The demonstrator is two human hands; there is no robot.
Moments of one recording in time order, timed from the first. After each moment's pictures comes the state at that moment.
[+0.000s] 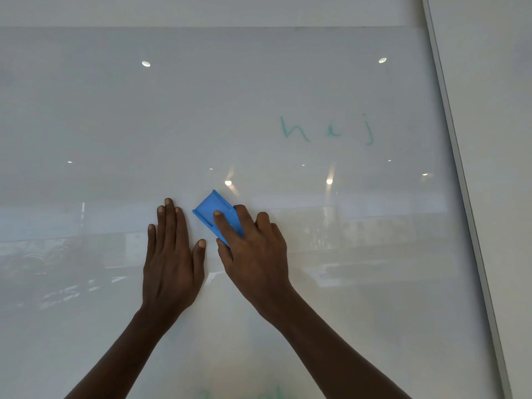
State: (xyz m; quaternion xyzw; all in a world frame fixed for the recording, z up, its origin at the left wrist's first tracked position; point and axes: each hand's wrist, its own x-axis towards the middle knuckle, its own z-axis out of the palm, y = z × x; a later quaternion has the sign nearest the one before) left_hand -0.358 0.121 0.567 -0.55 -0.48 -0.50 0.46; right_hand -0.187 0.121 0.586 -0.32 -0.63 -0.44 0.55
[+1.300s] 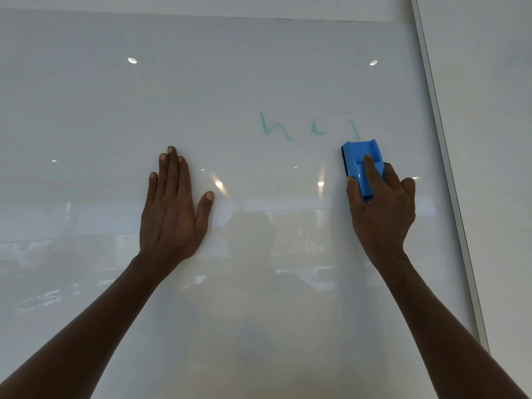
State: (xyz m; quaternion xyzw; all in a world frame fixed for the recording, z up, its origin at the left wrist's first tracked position) left_hand -0.313 0.138 0.650 -0.56 -0.46 -0.49 0.48; right_hand 0.017 0.185 0.643 -0.39 -0.46 -0.32 0.73
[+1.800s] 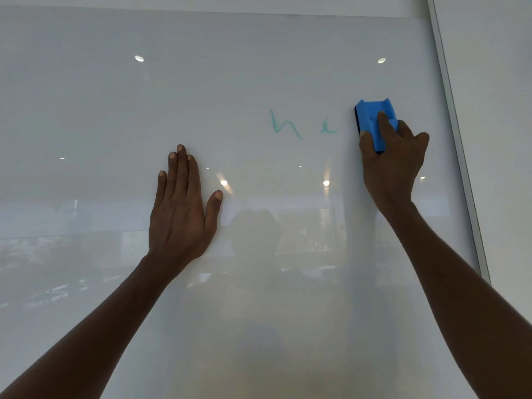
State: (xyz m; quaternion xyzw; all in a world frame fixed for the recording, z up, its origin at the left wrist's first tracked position) left_hand -0.312 0.137 0.649 -0.56 -0.47 -0.49 0.48; right_hand 0.024 0.193 0.721 -0.34 -0.47 -0.28 0.77
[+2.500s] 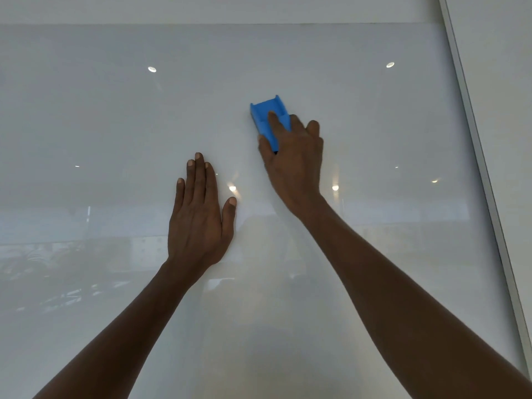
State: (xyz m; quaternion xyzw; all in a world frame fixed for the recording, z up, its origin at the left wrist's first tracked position) left_hand -0.311 0.137 0.650 -0.56 -0.47 -0.49 0.48; right_hand -0.139 0.148 0.741 -0.29 -0.58 -0.34 0.68
